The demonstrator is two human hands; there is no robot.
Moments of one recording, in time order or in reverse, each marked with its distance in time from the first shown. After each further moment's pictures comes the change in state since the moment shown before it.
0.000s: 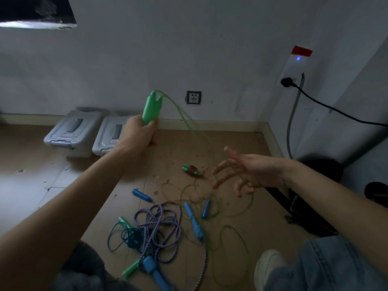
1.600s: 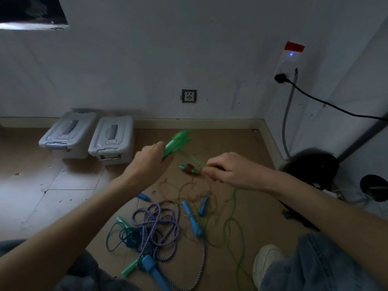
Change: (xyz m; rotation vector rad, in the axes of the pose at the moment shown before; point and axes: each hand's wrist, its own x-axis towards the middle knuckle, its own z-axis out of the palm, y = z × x) left_hand -0.051 -0.015 0.019 0.698 -0.337 0.316; right_hand 0.000 -0.011 0.044 -0.769 0.387 -0.462
